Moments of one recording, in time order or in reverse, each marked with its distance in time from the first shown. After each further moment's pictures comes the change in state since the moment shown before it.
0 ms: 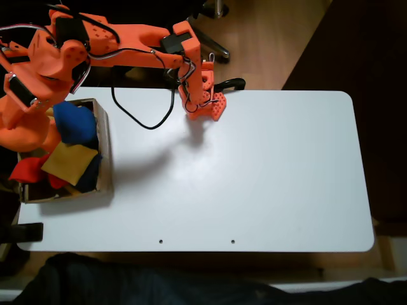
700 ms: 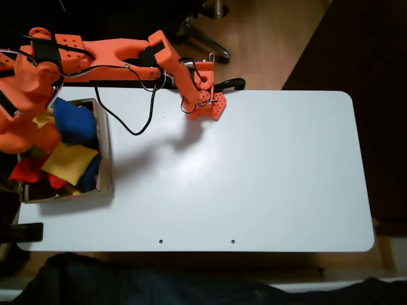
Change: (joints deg) arm 3.9 -16.6 -11.0 -3.2 0.3
